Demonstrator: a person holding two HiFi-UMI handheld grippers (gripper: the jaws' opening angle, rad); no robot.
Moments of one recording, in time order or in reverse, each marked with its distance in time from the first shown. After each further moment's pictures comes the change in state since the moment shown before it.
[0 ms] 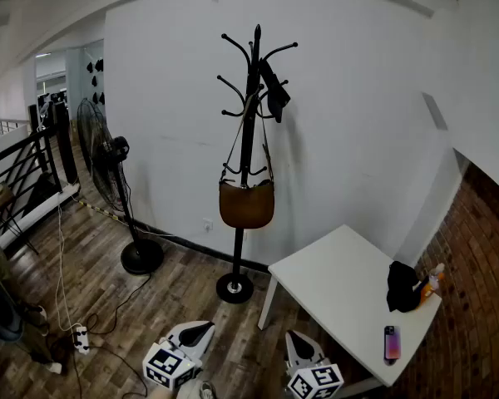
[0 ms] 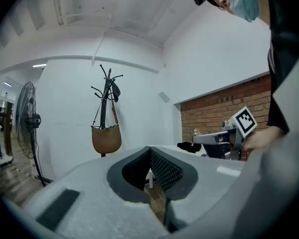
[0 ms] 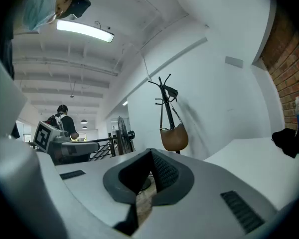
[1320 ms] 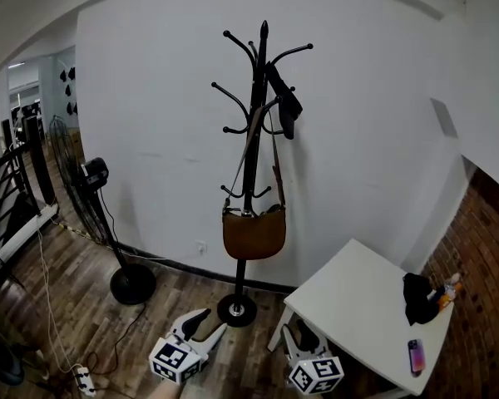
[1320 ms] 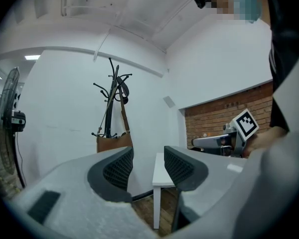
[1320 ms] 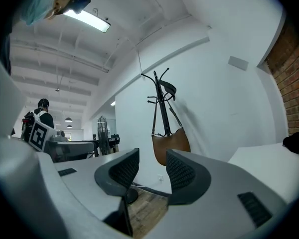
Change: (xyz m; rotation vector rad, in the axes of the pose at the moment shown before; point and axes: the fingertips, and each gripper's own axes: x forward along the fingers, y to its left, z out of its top) left arm 0.112 0.209 0.023 -0.014 -0.078 -0.112; right arm 0.218 -0.006 0.042 -0.019 -0.081 -0.156
